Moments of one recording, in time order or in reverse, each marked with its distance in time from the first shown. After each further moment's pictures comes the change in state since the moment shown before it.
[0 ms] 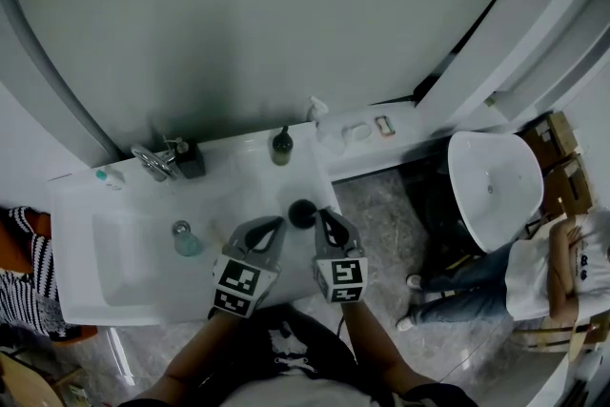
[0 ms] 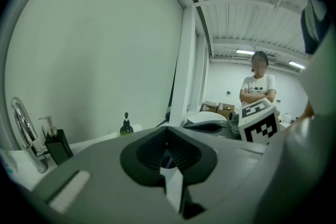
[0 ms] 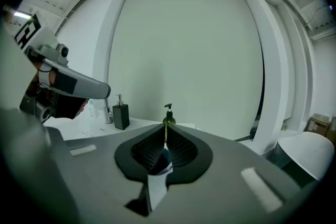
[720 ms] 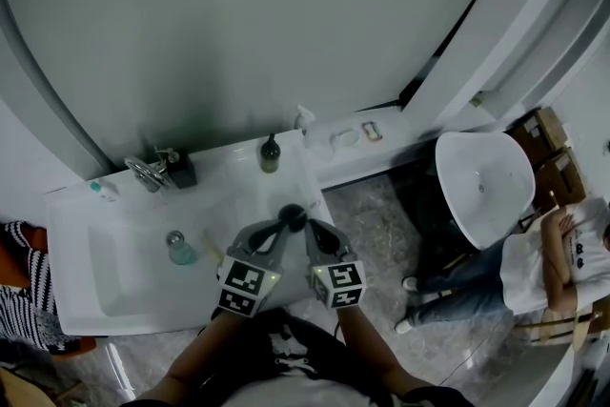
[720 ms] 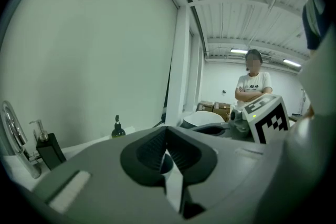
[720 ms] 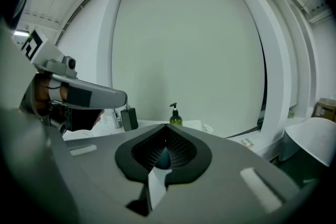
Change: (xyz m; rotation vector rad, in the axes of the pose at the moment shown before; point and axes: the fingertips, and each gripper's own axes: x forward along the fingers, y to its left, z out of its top) left arm 0.013 -0.024 0.004 0.033 -0.008 -0.040; right arm -0.018 0.007 -0.002 0.093 0.010 0.070
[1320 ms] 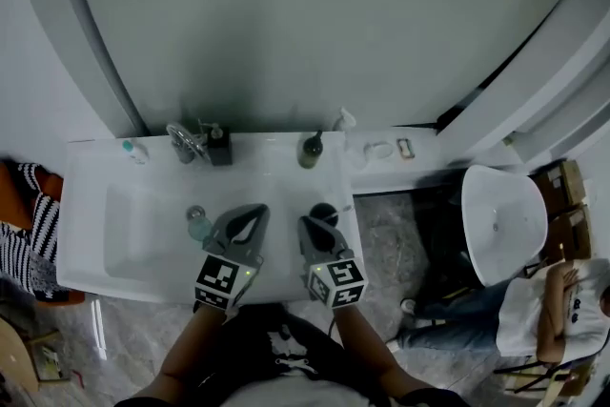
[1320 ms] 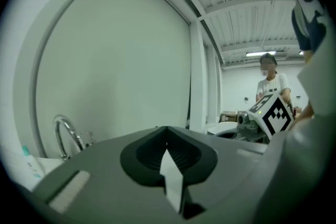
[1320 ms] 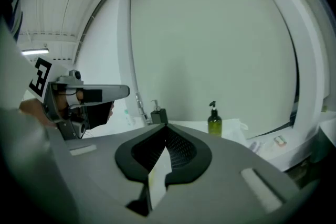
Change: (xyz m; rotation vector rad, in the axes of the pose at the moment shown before) left arm -0.085 0.082 0.008 0.013 -0.159 0.236; right arm 0.033 0.089 0.014 0.009 0.038 0.275
